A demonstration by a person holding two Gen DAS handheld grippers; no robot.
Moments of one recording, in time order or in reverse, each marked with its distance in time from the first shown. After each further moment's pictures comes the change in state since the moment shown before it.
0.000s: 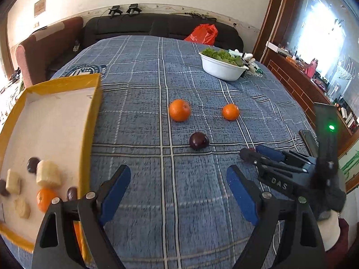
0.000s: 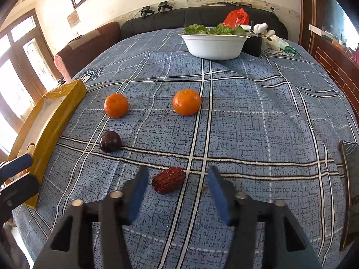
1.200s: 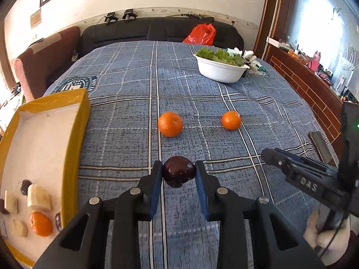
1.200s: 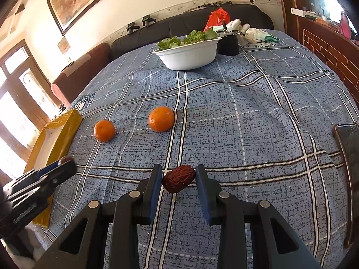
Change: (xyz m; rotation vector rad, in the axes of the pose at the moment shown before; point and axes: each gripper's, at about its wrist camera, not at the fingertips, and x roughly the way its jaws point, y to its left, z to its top) left arm 0.019 -0.022 0.014 0.045 -0.035 0.052; right arm -0.011 -0.042 0.005 0.161 -0.071 0.043
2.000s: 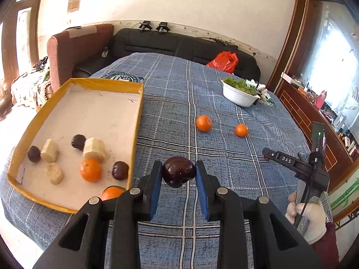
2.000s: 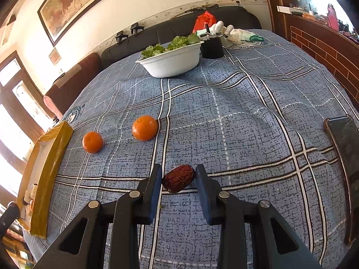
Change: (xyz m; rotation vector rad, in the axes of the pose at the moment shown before) left arm -0.103 0.056 -0.053 -0.204 -0.131 0.034; right arm 0.001 -0.015 0.002 0.069 -0.037 -0.045
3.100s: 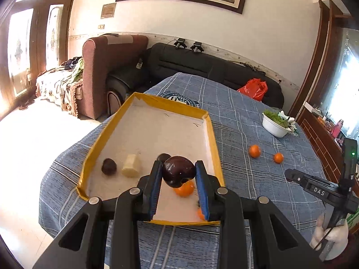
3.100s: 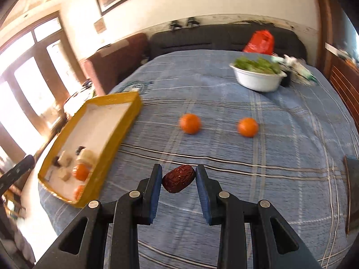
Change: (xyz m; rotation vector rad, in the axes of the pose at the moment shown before) left arm -0.062 0.125 0.017 -0.108 -0.102 0.114; right arm -0.057 0.149 -0.031 -0.314 0.028 0.139
